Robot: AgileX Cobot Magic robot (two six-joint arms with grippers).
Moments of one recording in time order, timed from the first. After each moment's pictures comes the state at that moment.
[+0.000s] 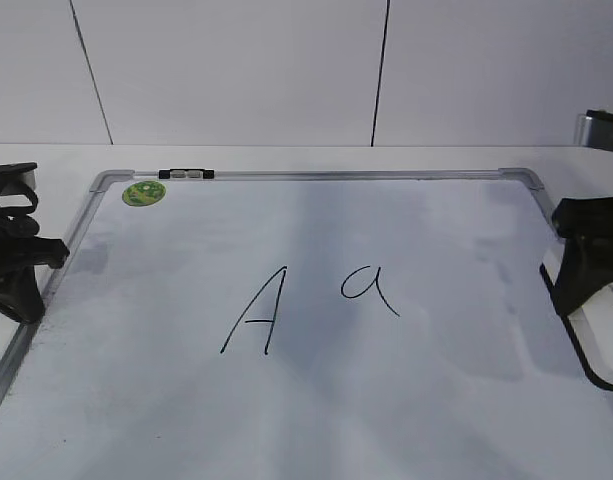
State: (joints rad) left arm -0.08 1.87 -1.11 -0.21 0.83 0.09; right arm 0.12 1.53 -1.12 0.17 1.22 0.10
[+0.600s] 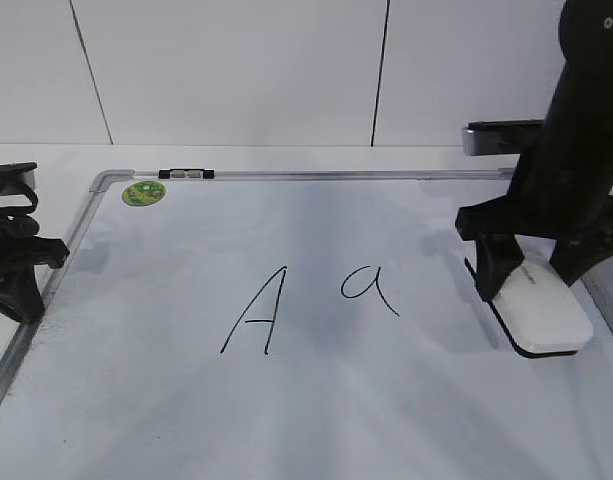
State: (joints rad) left arm -0.08 1.87 -1.11 -0.21 0.83 0.09; right arm 0.29 1.80 -1.35 0.04 1.22 0.12
